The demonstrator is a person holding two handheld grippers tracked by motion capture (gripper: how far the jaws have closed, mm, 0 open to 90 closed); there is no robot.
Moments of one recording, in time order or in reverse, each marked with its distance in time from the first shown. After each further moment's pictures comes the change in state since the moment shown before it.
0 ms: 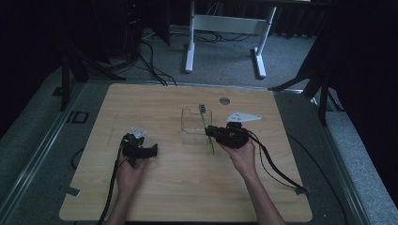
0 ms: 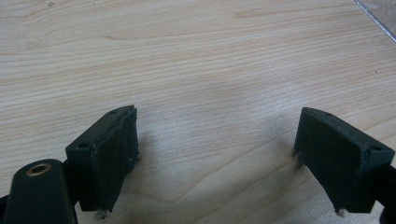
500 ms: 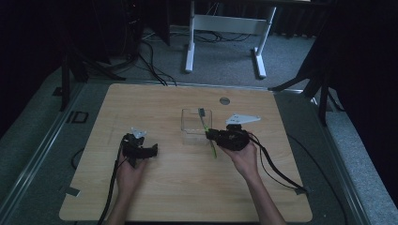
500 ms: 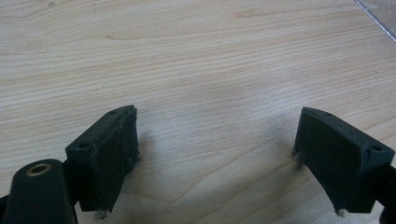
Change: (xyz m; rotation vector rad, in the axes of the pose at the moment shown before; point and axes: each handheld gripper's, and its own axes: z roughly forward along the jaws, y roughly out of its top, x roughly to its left) left arm 0.000 0.000 0.000 0.001 0.000 0.002; right arm 0.005 -0.002 -0.004 0.060 -0.008 -0.023
